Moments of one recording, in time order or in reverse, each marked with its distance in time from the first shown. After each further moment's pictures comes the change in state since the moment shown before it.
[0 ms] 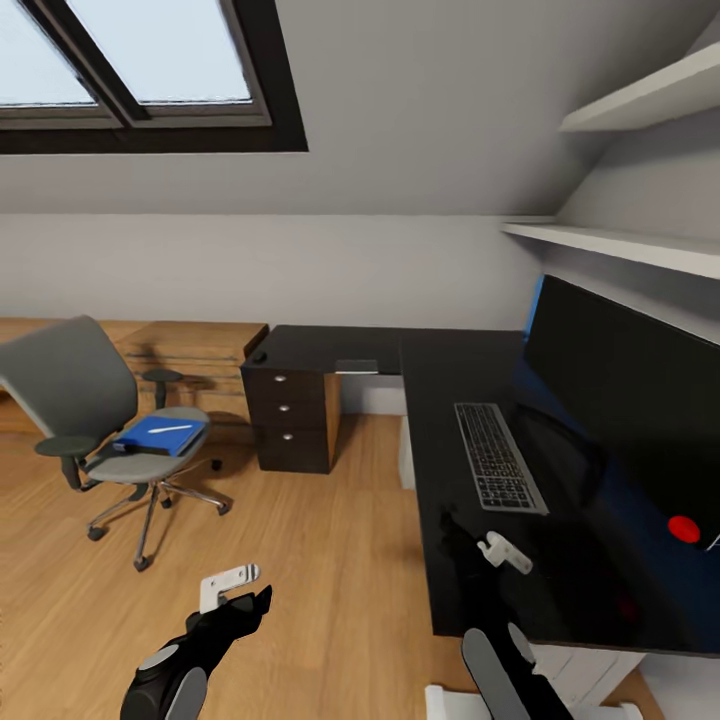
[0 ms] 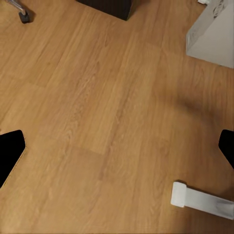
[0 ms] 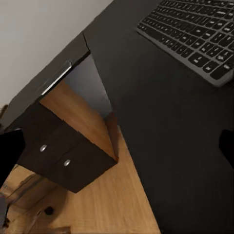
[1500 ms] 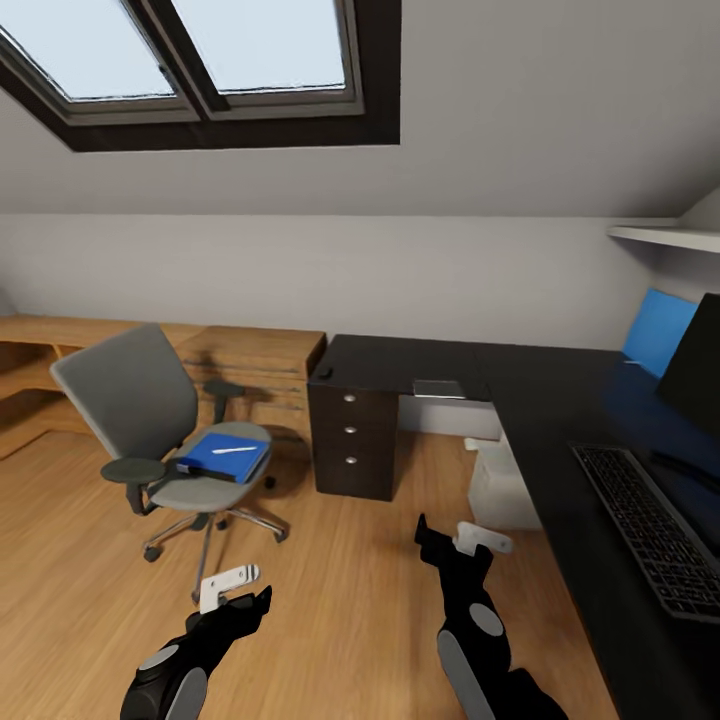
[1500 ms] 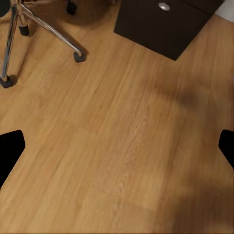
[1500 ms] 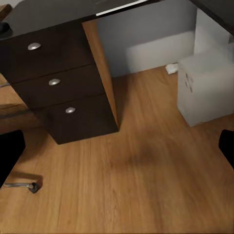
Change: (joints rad) left arm 0.000 0.000 -0.001 0.002 -0.001 0.000 0.000; right arm 0.000 0.035 0.093 -0.127 0.358 0.381 -0.241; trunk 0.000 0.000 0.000
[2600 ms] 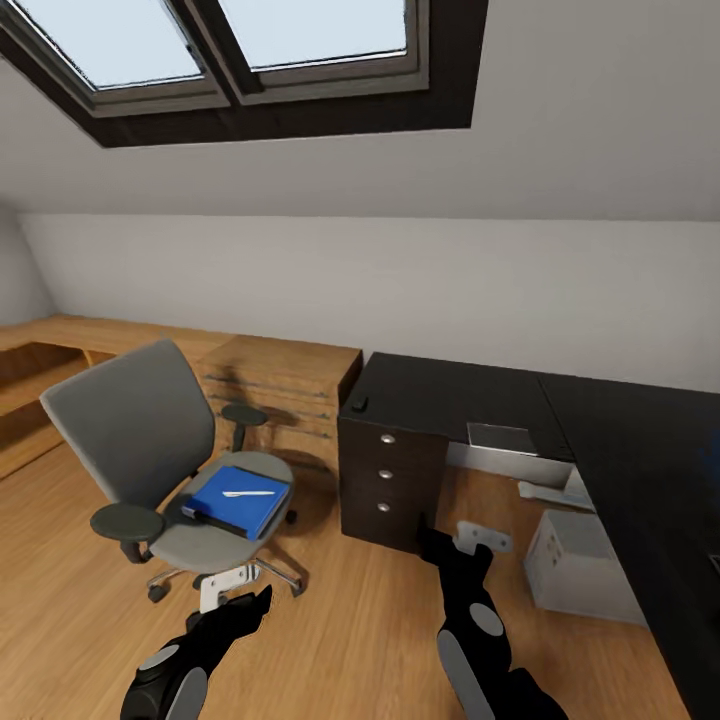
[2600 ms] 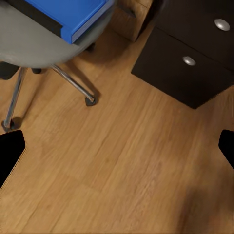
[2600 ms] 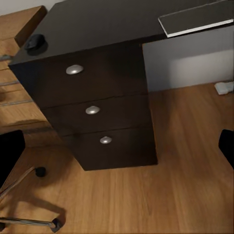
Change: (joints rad) left arm 0.000 0.000 -0.001 -0.002 0.000 -0.002 0.000; right arm 0.000 0.000 0.001 -0.005 0.002 -0.003 0.000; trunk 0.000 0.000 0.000
